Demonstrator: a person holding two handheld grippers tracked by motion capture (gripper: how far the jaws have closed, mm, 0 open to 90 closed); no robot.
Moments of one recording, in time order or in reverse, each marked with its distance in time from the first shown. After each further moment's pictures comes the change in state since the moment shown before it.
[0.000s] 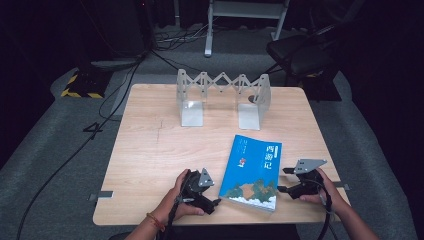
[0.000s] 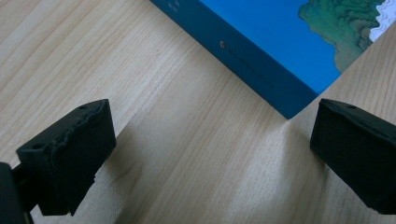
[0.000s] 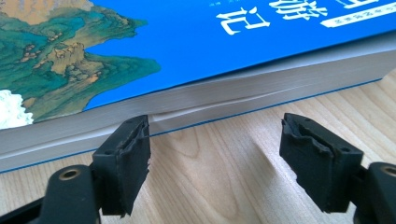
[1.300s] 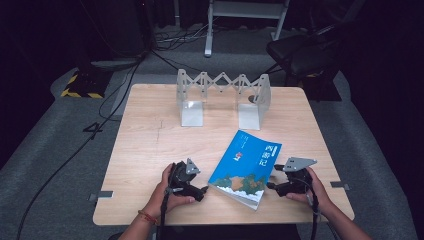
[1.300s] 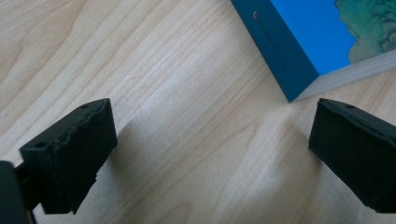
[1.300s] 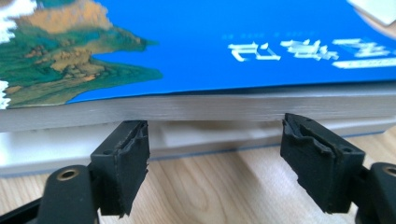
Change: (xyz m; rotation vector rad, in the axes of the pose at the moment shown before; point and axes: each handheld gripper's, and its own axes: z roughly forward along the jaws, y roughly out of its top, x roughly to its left) left arm 0.033 -0.012 -0.018 0.038 0.121 -0.130; right arm 0.021 0.027 0.016 -0.052 -0.067 0.038
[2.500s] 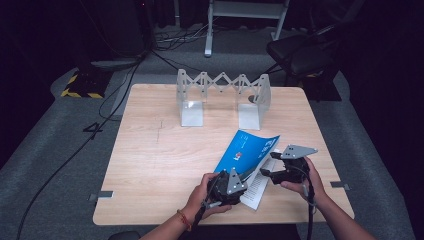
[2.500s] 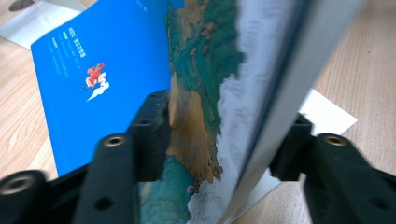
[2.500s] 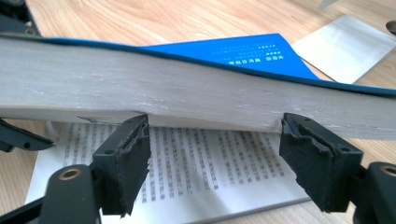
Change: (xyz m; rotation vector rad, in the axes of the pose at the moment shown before) left arm -0.094 0.059 0.014 -0.244 -0.061 0.286; right arm 0.002 0.046 -0.010 -0.092 -0.044 0.053
